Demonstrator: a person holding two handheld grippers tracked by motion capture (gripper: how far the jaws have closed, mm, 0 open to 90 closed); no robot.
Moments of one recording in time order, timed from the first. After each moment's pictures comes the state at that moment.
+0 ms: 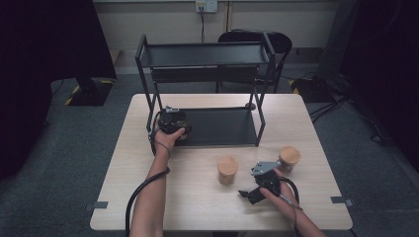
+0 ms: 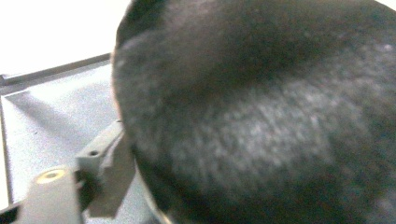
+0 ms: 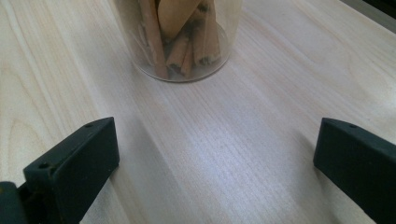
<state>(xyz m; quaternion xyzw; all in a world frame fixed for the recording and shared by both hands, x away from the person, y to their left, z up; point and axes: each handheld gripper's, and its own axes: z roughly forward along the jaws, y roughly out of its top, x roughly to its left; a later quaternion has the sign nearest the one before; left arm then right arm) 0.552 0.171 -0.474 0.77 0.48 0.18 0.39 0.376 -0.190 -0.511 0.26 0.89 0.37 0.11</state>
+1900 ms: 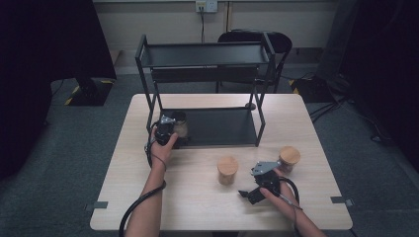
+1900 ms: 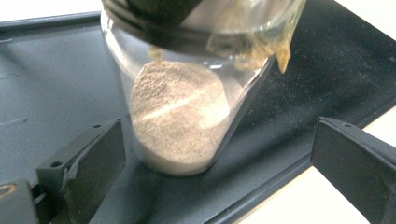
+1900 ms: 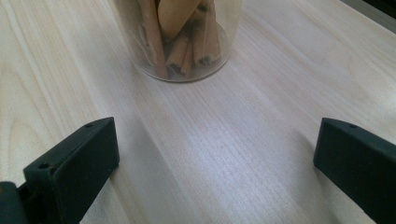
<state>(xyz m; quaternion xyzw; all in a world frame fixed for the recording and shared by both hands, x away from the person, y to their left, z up) 0.511 0.178 -0.483 0.75 0.48 0.16 0.41 0.376 -0.190 -0.511 0.26 0.89 0.37 0.11</state>
